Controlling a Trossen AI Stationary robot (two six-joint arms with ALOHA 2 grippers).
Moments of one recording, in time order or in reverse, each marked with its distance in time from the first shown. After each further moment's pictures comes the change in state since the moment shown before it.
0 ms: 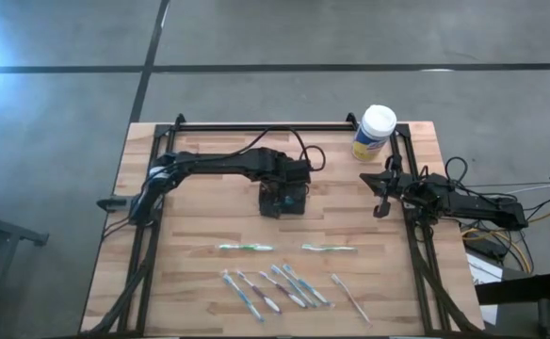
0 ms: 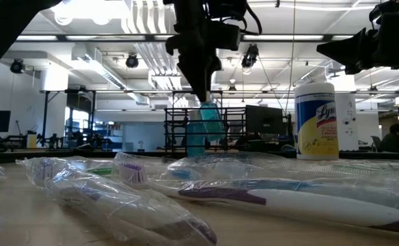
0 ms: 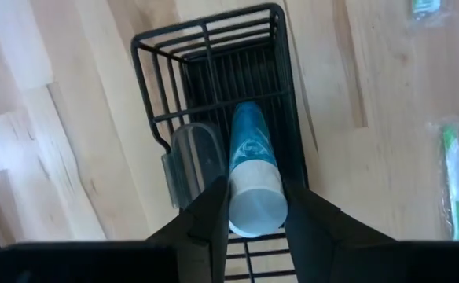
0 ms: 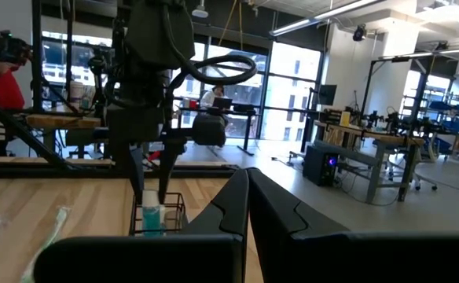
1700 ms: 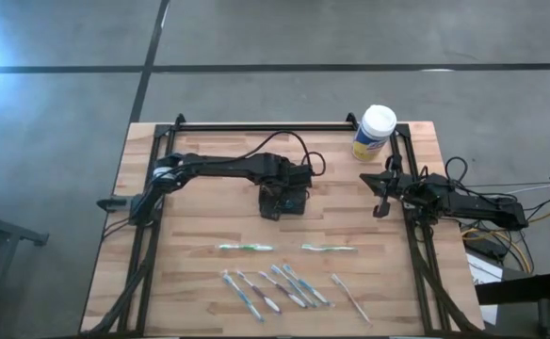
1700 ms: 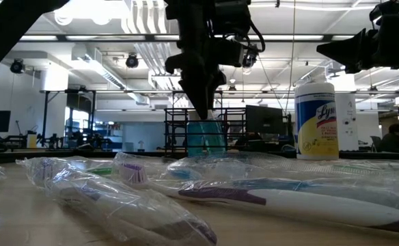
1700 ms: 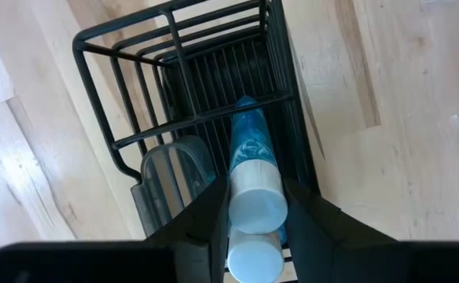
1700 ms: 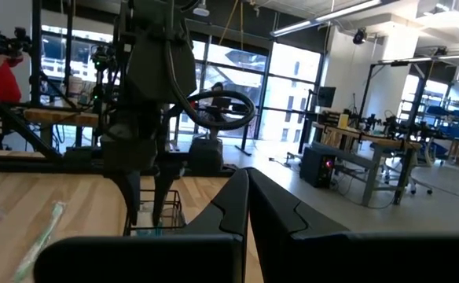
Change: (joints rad) left arm 0.000 0.040 -0.064 0.071 0.017 0.068; right arm 0.000 0.001 0.000 -0.002 0.000 -0.027
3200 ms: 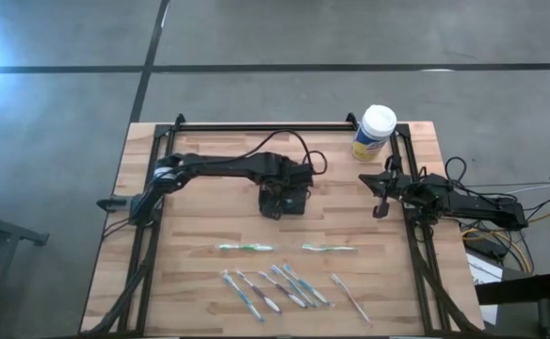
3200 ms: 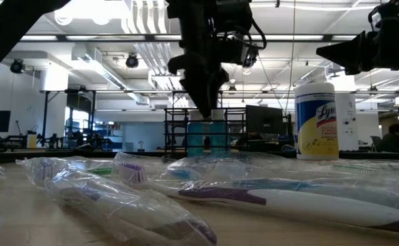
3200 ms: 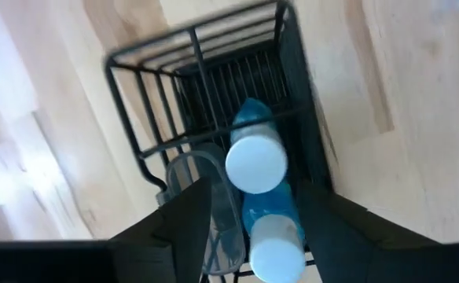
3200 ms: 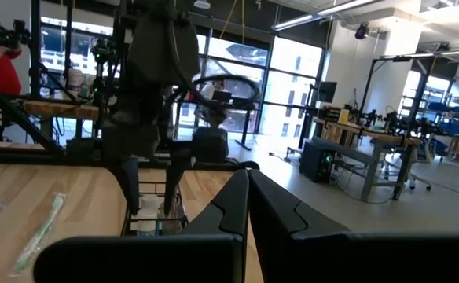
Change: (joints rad) left arm -0.001 -0.002 0.026 0.010 -0.019 0.026; right arm 0.000 0.000 0.000 -0.023 0.000 -0.004
